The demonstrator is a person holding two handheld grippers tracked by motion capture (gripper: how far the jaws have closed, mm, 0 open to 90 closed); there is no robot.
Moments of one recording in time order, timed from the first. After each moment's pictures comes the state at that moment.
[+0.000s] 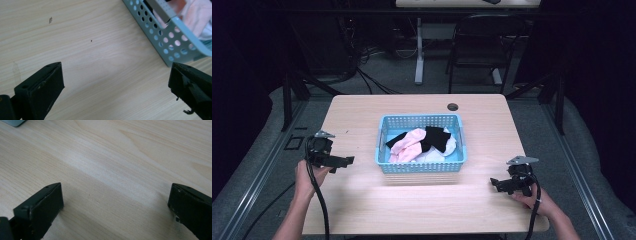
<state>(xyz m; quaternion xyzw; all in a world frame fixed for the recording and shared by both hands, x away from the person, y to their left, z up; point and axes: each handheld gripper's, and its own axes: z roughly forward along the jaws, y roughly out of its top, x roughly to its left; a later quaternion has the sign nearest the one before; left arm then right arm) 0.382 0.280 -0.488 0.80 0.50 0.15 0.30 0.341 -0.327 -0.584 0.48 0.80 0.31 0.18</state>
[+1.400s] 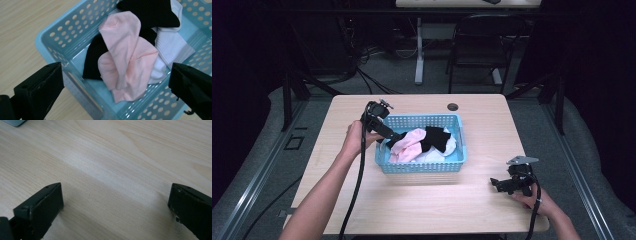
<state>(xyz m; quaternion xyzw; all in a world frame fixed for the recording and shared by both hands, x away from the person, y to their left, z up) 0.470 0.132 -0.445 0.89 0.38 0.09 0.25 0.341 -0.327 -0.584 0.48 0.80 0.31 0.18</state>
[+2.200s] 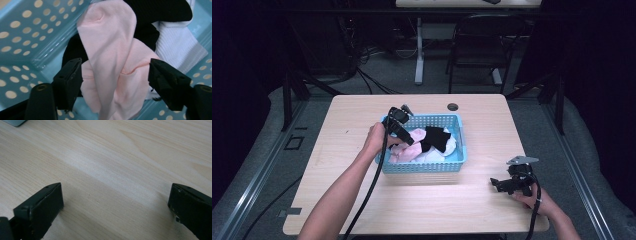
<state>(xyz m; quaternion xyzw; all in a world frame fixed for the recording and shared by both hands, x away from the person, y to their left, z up) 0.495 0.081 -0.488 0.91 0.38 0.04 0.18 0.341 -0.327 -0.584 0.48 0.80 0.31 0.18</state>
